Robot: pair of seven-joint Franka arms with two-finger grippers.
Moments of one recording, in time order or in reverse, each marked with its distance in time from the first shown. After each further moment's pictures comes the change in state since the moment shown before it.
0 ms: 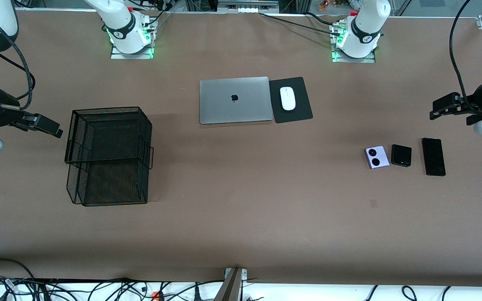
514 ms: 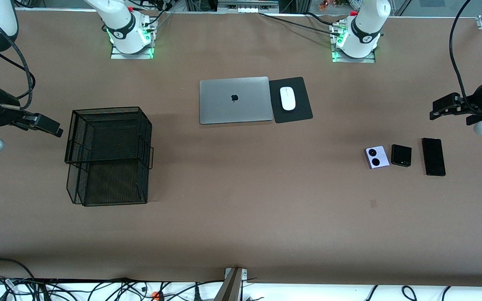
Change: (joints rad) left arm 0.002 0.000 0.001 -0.004 0.000 0.000 -0.001; right arm 0.000 0.000 0.000 0.000 0.000 -0.002 0.000
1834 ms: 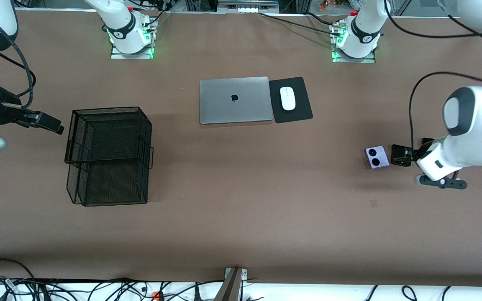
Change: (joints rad) left arm 0.007 0.263 0.001 -0.239 0.043 0.449 0.002; right arm 0.000 -0.001 0.000 0.000 0.000 -0.031 0.000
